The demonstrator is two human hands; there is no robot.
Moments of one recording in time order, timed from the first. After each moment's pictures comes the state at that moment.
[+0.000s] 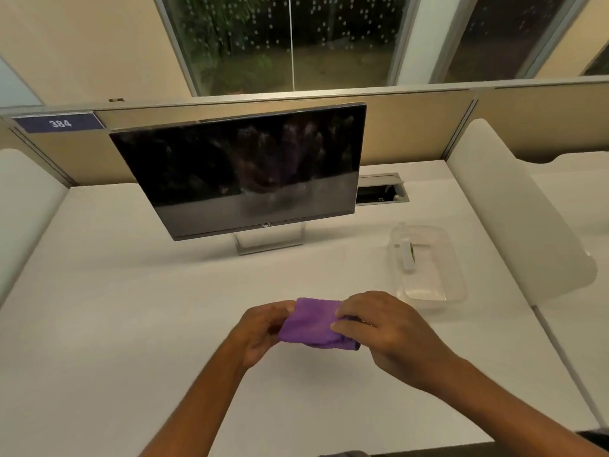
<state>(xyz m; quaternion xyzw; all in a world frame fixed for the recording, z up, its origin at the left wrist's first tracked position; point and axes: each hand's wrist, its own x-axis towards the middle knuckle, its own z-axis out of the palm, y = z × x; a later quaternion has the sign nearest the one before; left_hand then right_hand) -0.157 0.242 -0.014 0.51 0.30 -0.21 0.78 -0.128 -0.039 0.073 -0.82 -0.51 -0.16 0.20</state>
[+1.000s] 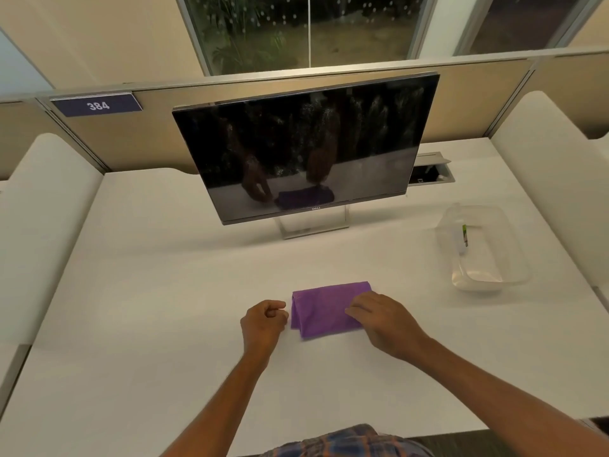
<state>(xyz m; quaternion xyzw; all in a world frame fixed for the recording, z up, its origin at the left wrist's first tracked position) -0.209 0.351 -0.070 0.75 0.38 -0.03 0.55 -0.136 0.065 -0.078 -0.88 -0.45 -0.08 0.15</state>
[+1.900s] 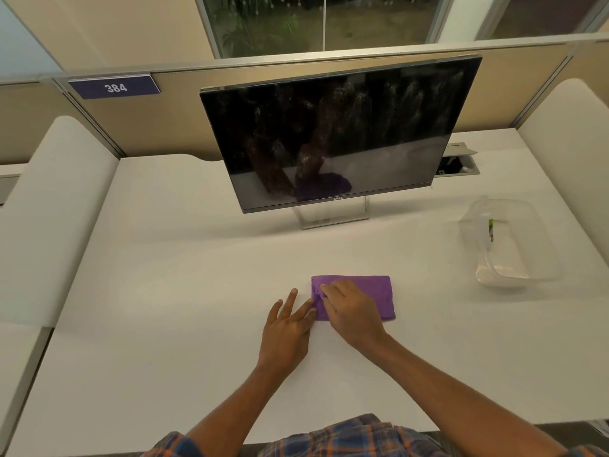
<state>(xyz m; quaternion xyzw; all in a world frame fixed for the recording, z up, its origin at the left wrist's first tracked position) -0.246 0.364 -0.103 0.99 -0.06 0.02 0.10 -0.161 0.190 -0.095 -0.92 -0.31 -0.15 0.16</state>
